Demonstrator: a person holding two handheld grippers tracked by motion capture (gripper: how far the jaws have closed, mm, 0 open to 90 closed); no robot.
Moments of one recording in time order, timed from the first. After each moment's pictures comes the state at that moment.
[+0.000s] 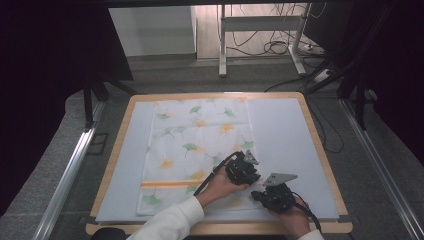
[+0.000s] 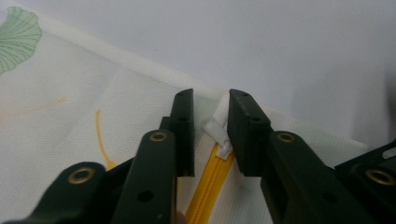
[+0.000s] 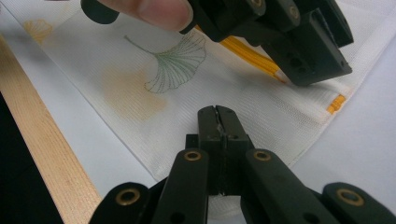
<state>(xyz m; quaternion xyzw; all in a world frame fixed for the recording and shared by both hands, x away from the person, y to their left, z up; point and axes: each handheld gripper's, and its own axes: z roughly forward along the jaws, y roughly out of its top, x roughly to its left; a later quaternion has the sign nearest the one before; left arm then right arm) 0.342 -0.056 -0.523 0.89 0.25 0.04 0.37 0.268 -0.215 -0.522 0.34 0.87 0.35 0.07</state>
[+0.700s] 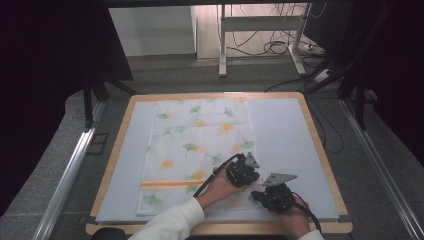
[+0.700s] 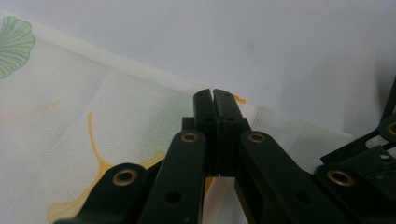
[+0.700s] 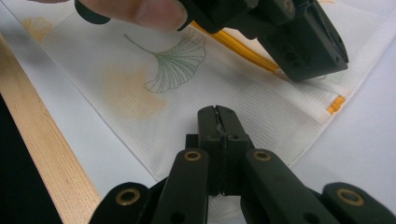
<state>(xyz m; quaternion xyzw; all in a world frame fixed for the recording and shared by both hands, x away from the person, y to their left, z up) 0.334 -0.057 -0.521 0.90 0.23 0.06 0.37 0.268 -0.214 -0.522 0.33 0.87 0.35 0.08</state>
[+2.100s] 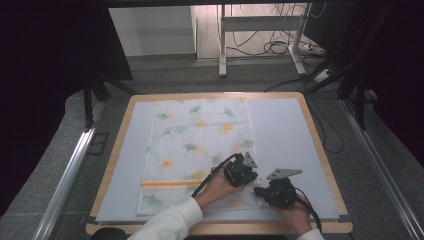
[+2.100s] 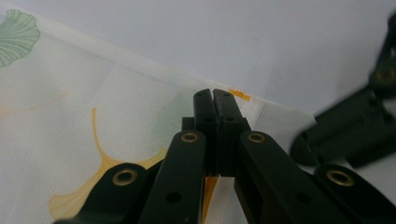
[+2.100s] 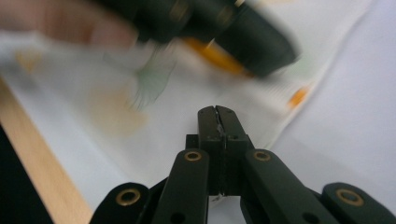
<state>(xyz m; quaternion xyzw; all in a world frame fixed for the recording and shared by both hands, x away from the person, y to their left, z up) 0.336 -0.051 -0.522 0.90 0.23 0.06 0.37 0.280 -0.223 -0.517 0.39 0.85 0.36 0.06</state>
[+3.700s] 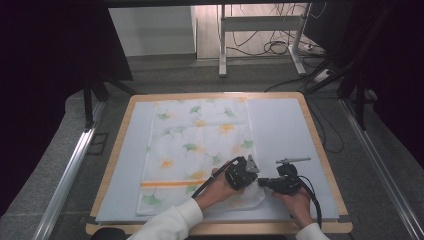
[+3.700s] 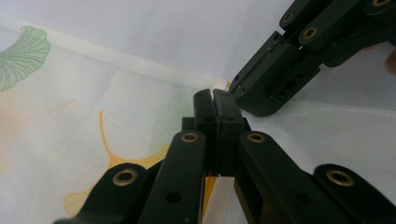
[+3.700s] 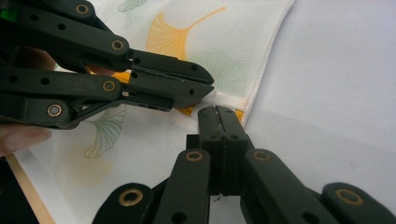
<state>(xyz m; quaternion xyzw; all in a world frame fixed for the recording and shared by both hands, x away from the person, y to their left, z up) 0.326 -0.055 -0.521 0.91 0.20 0.11 0.35 0.319 -0.243 -0.526 0.50 0.78 0.37 -0.02</state>
